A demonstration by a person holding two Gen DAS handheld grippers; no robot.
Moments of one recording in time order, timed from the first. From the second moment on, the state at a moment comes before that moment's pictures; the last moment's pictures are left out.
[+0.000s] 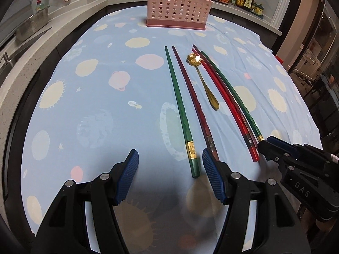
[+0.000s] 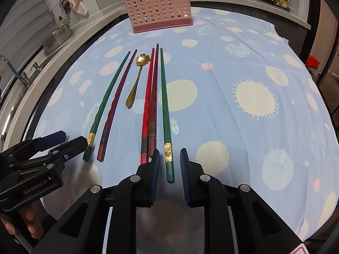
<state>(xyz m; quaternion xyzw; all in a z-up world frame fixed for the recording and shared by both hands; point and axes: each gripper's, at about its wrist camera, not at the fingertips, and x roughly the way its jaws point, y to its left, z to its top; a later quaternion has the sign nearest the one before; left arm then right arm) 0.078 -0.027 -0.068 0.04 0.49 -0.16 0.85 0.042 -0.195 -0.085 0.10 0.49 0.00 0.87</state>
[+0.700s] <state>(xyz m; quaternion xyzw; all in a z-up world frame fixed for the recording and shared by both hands) 0.083 -0.027 -0.075 0.05 0.49 -0.15 0.86 0.043 -0.195 -0.088 0.10 0.48 0.00 0.87</state>
